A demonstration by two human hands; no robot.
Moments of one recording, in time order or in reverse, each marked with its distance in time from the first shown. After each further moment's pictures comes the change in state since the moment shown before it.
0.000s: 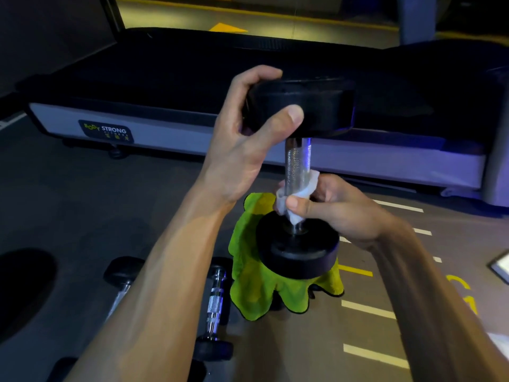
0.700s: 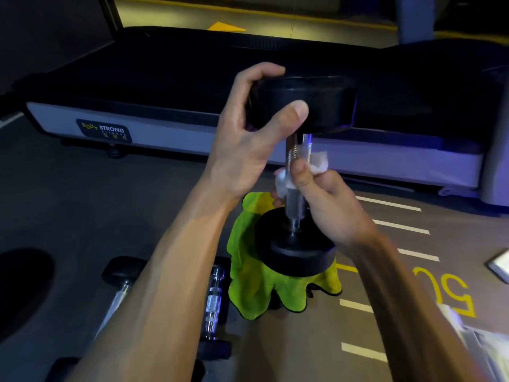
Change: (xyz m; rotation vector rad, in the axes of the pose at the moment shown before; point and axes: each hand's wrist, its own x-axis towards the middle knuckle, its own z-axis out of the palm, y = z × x) left_hand 0.003 -0.001 0.007 0.020 0.027 0.009; right_hand 0.004 -0.013 0.033 -0.043 0.346 -0.080
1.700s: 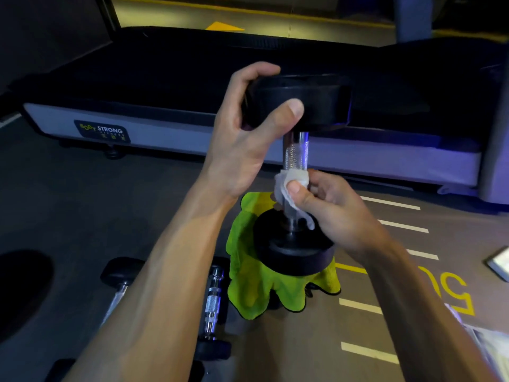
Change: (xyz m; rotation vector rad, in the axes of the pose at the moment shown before) left_hand 0.001 0.000 0.002 -0.066 0.007 -0.026; right_hand -0.004 0.020 -0.016 0.052 -0.020 0.076
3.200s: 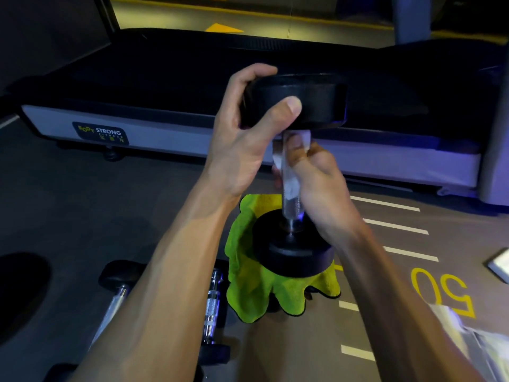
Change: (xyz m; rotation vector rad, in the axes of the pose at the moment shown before) left_hand 0.005 -0.002 0.003 -0.041 0.037 -0.042; right_hand 0.026 -0.027 0.033 0.062 0.266 -0.079
